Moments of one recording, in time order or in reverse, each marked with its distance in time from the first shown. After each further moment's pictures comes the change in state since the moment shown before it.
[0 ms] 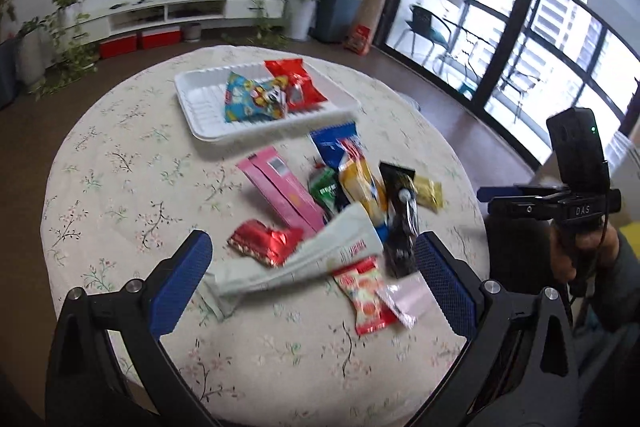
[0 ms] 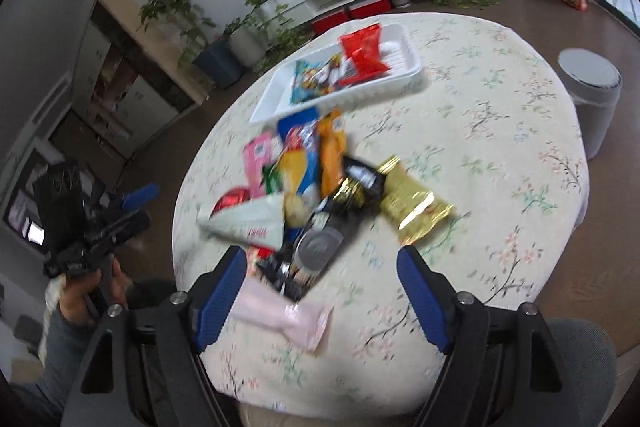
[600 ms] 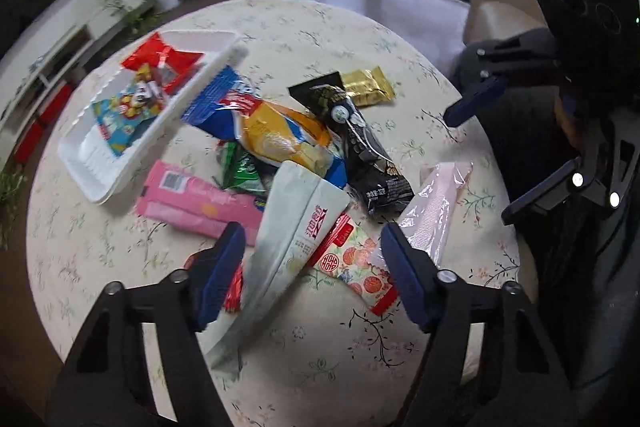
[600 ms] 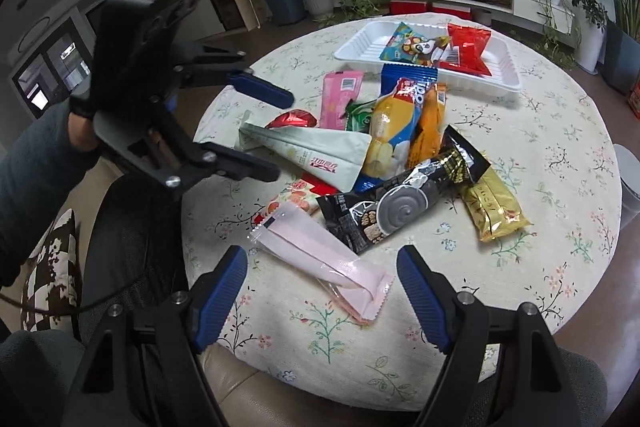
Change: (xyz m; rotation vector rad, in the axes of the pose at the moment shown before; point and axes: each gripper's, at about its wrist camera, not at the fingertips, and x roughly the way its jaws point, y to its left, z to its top) left arm 0.094 -0.056 0.020 0.578 0.335 -0.153; right arm 0.031 0.063 -0.037 -0.369 0.124 -0.006
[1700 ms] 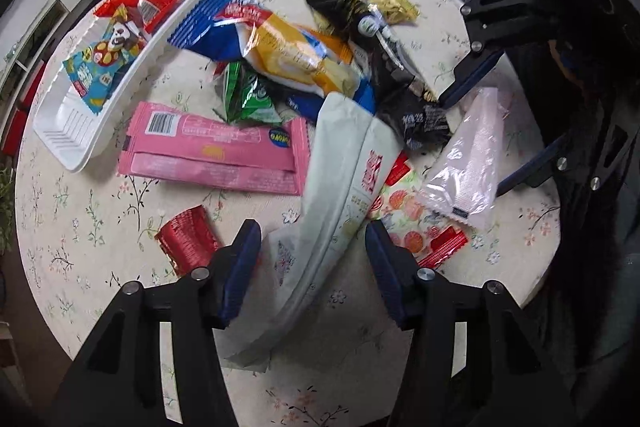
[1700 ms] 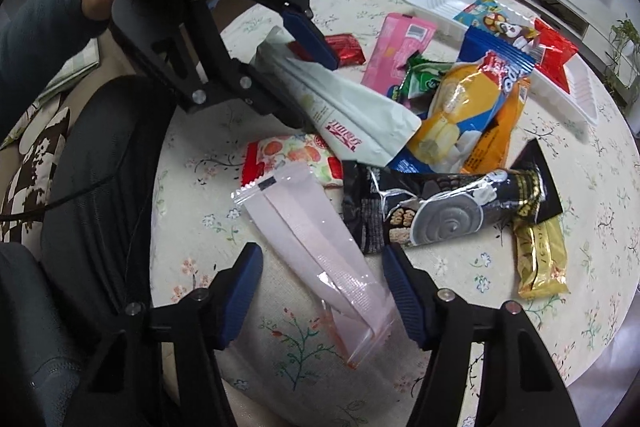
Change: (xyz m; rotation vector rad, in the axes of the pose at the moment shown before) left arm 0.042 0.028 -0.017 0.039 0.227 -0.005; right arm 0.063 0.013 0.011 -0.293 0.247 0.029
